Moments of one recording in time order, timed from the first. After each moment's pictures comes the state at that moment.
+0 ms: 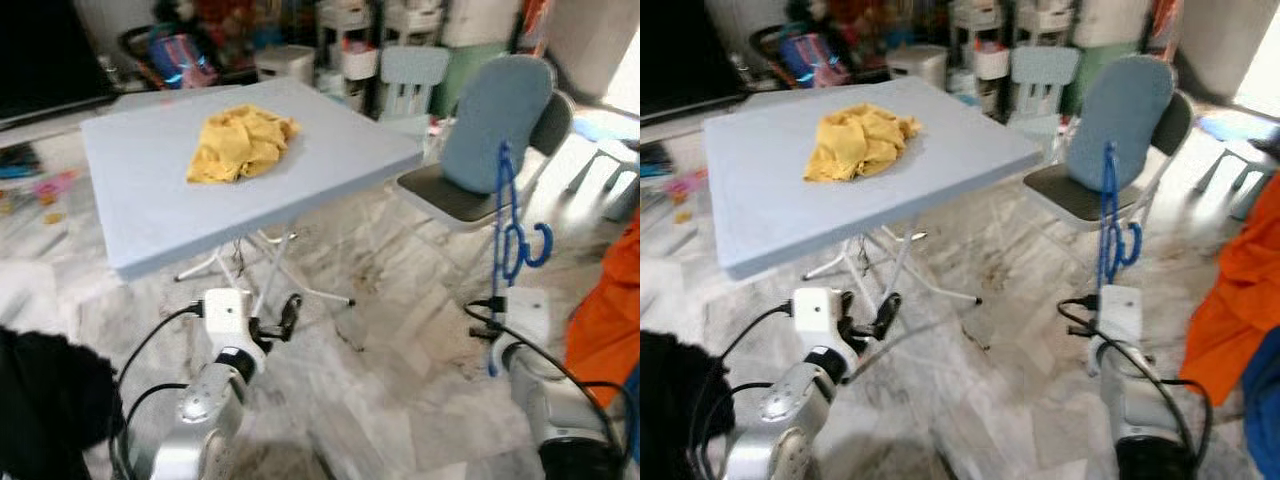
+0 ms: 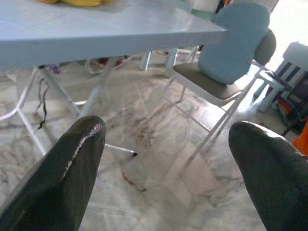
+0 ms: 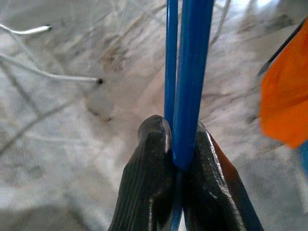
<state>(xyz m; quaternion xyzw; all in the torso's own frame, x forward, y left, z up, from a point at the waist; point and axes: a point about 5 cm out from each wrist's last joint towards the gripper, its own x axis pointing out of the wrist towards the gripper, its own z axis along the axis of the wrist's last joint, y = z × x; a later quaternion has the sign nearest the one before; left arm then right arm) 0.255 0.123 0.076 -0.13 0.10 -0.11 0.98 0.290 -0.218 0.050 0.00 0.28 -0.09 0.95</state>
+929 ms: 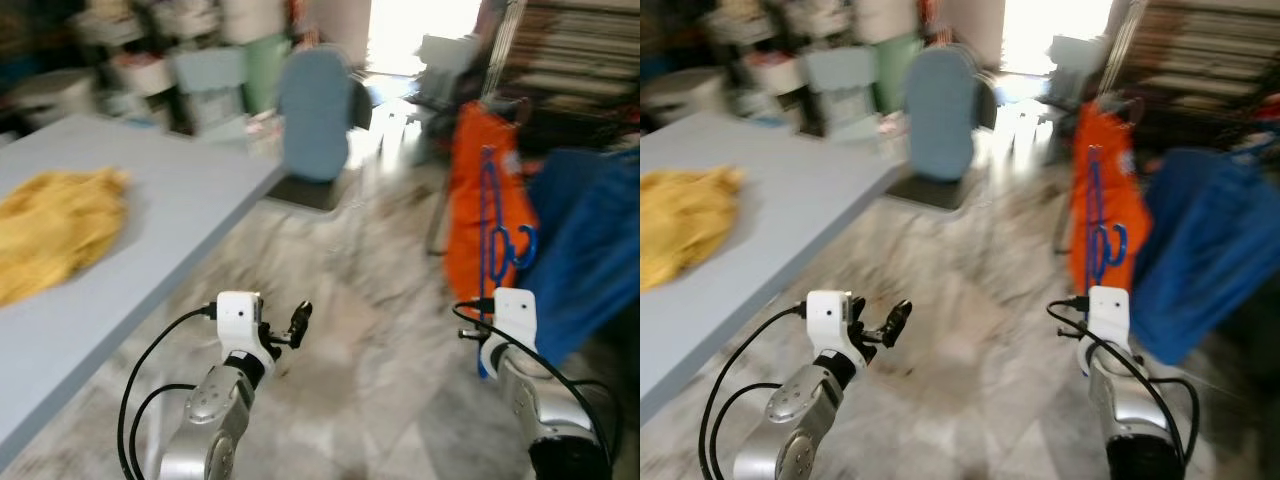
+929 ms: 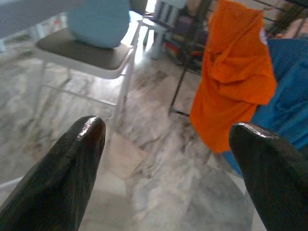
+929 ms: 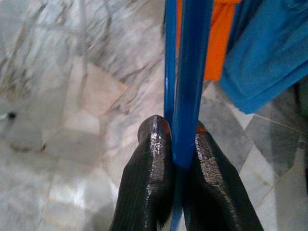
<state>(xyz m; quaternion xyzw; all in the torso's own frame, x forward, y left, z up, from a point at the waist) 0.255 0.107 0.073 -0.13 0.11 -0.15 0.97 0.290 -0.224 0.050 -0.01 0.29 -0.10 0.95</state>
